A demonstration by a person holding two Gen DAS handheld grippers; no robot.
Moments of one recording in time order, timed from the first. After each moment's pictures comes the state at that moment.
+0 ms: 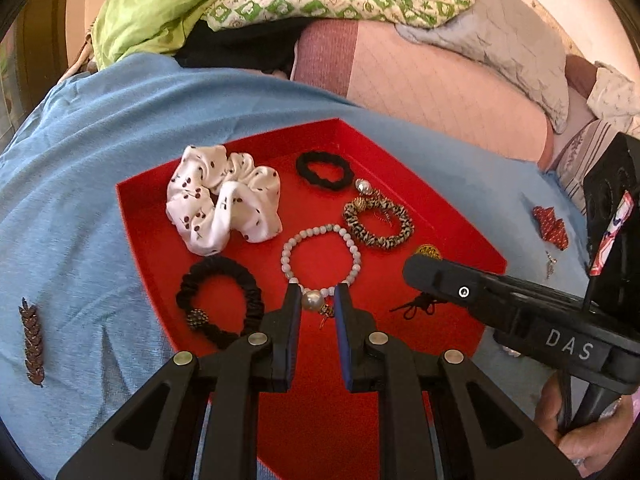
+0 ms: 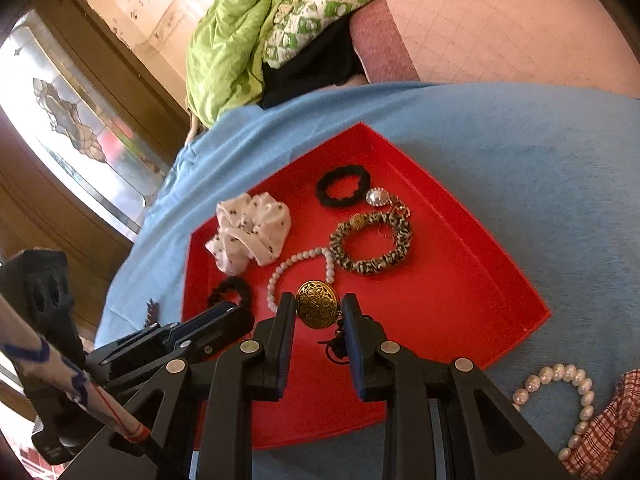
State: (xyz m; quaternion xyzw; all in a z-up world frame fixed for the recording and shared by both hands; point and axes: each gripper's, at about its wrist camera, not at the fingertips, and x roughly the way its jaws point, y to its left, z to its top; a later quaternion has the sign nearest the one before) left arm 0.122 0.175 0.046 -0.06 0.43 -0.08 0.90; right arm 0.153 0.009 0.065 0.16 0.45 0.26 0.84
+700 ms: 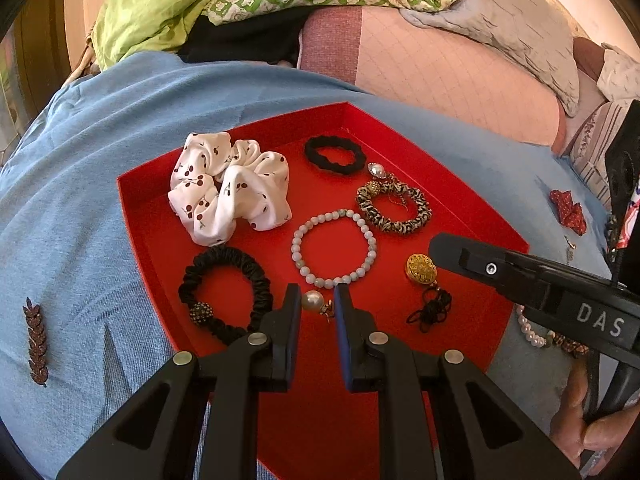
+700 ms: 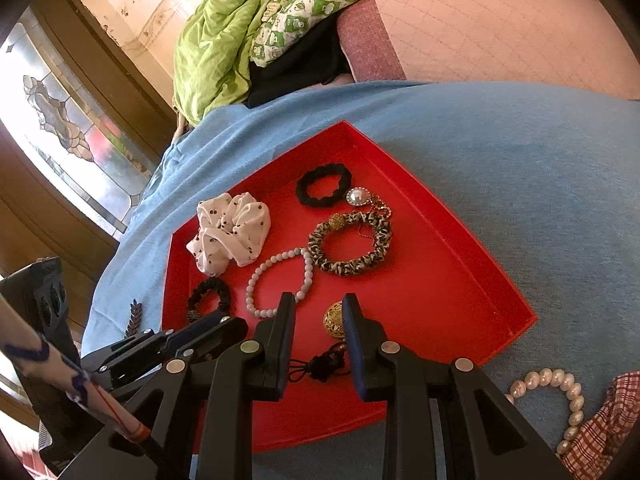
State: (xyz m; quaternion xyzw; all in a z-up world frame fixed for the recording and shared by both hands) left arm 0.125 0.172 0.037 -0.03 0.44 -0.07 0.90; right arm 0.155 0.006 0.063 0.15 0.45 0.24 0.84
